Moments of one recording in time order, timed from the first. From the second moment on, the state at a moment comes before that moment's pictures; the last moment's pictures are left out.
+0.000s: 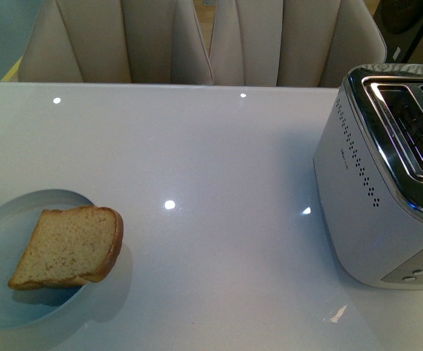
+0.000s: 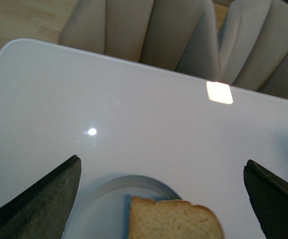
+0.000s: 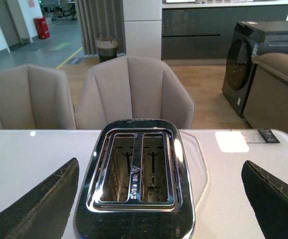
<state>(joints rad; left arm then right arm) 0.32 1.42 0.31 0.69 0.45 -0.07 0.00 0.00 0.02 0.00 0.00 0.00</state>
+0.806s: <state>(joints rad) 0.50 2.26 0.53 0.87 0.49 0.29 0.00 0.00 0.02 0.00 0.00 0.00</state>
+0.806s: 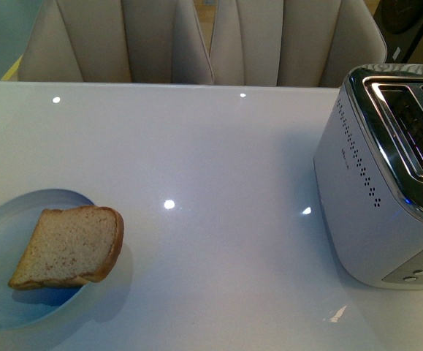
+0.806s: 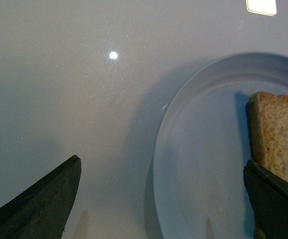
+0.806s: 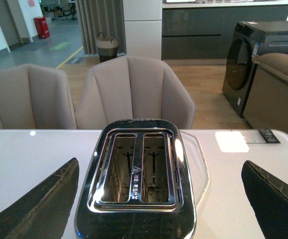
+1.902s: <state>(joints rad) 0.39 2.37 0.62 0.77 0.38 0.35 0.00 0.00 0.02 0.00 0.00 0.00</state>
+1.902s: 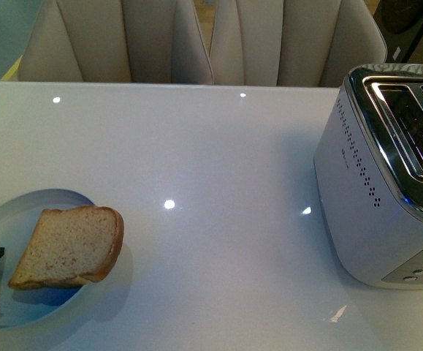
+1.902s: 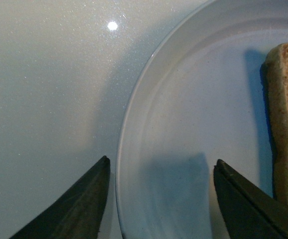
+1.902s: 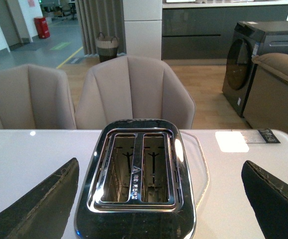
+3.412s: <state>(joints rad) 0.29 1.81 0.67 0.27 0.53 -0.01 0.00 0.00 0.02 0.00 0.00 0.00</state>
